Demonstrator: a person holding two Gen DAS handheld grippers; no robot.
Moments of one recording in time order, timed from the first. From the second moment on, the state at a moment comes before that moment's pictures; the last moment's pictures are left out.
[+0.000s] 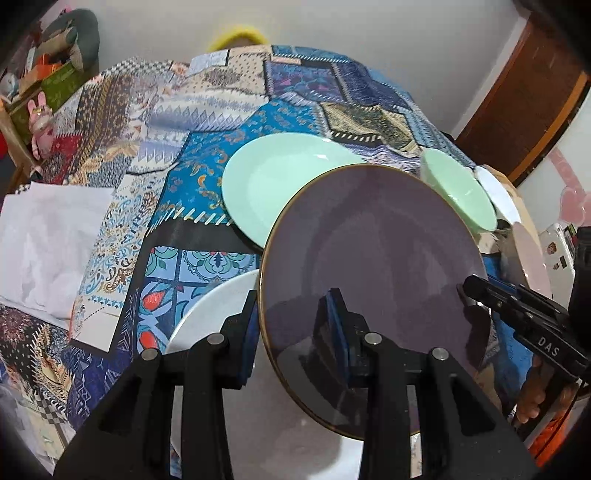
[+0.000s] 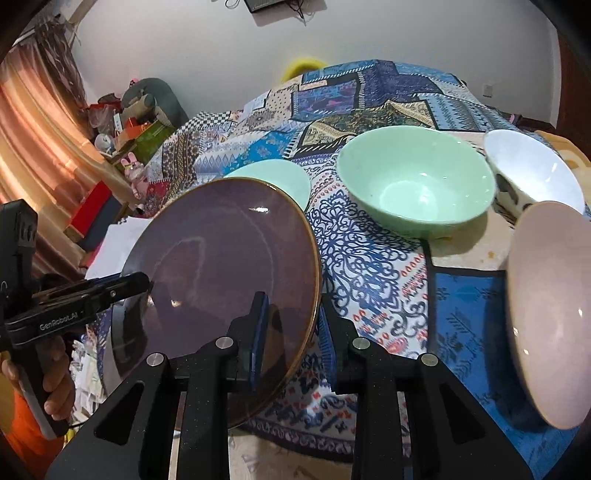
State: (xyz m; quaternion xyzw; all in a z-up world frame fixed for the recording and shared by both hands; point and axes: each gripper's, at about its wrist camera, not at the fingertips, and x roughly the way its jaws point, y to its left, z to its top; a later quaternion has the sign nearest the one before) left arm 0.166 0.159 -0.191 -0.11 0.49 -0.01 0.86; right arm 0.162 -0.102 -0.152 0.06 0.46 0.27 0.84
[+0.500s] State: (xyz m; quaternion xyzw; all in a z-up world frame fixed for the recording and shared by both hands) left arm 0.124 0.116 -0.149 -0.11 0.46 -0.03 0.88; right arm 0.133 -0.140 -0.123 0.07 0.44 0.27 0.85
